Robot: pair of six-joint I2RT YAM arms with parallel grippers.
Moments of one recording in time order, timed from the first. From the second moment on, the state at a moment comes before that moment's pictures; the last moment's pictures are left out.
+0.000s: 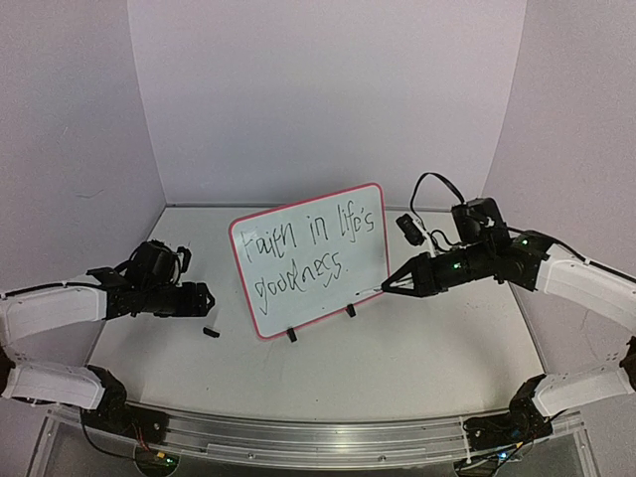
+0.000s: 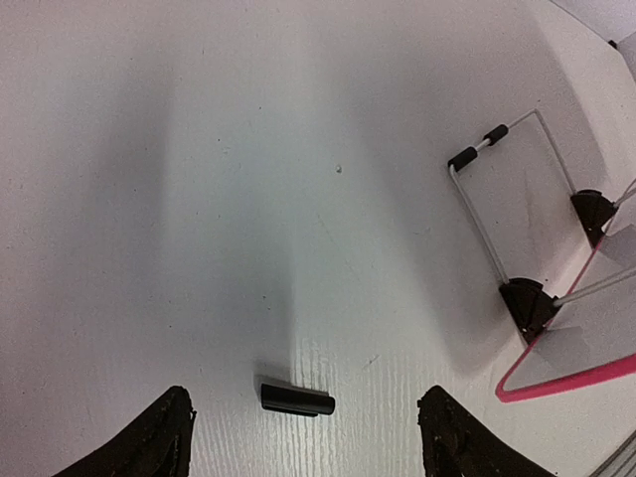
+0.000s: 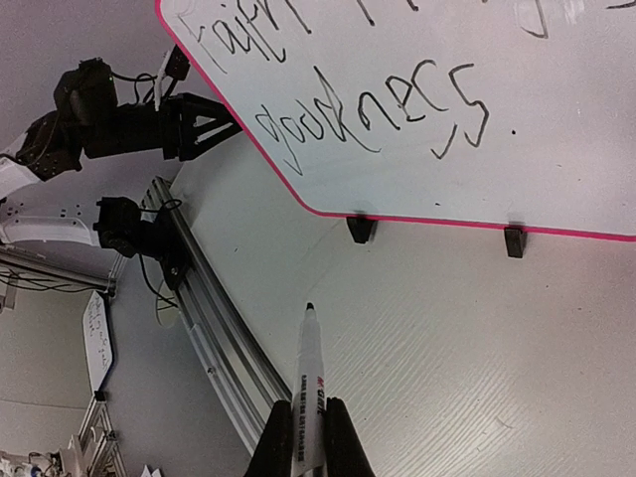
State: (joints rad) left arm -0.53 1.12 0.58 -0.32 -0.04 -0.49; right arm 0.64 1.21 0.96 -0.45 -0.57 0.39
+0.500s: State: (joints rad) left arm -0.52 1.43 0.63 -0.18 0.03 -0.47; right arm 0.64 1.21 0.92 -0.41 -0.52 0.42
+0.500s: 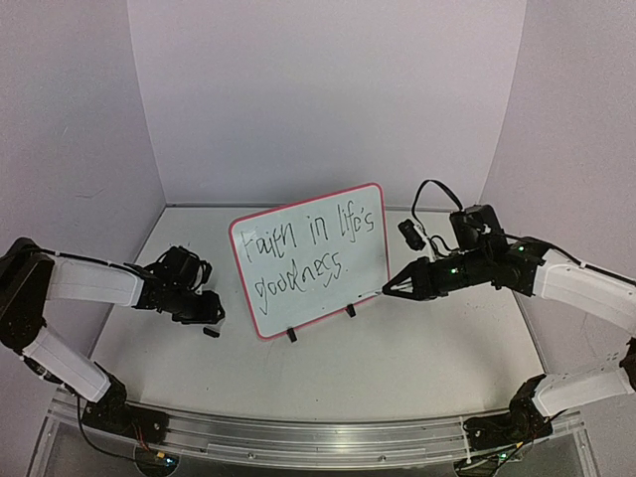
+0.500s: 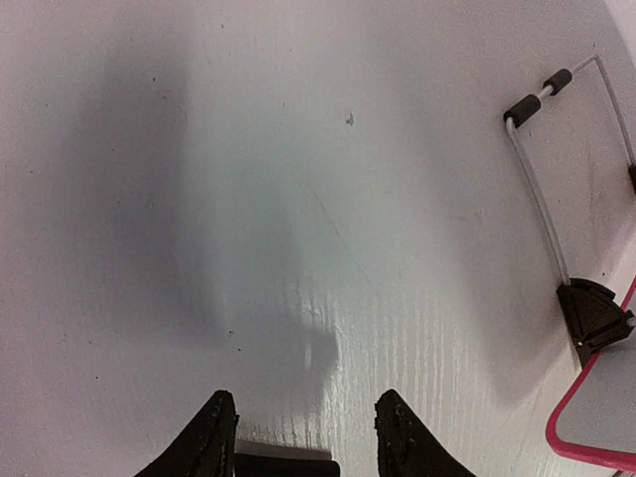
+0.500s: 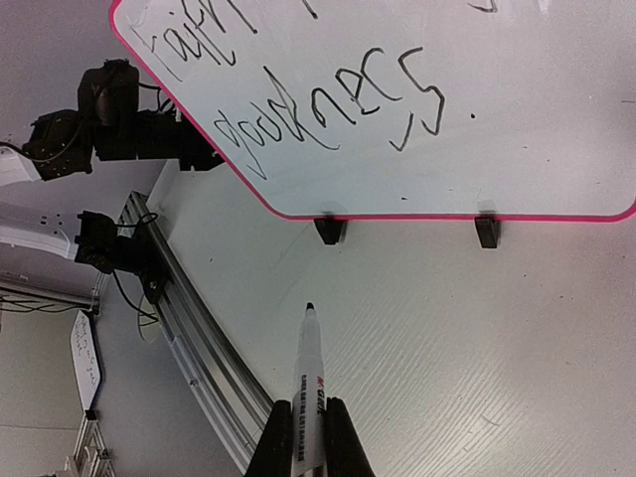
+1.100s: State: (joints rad) left arm -0.52 1.48 0.63 -0.22 0.12 -0.49; right arm 0.64 1.21 0.90 -0.39 -0.52 0.42
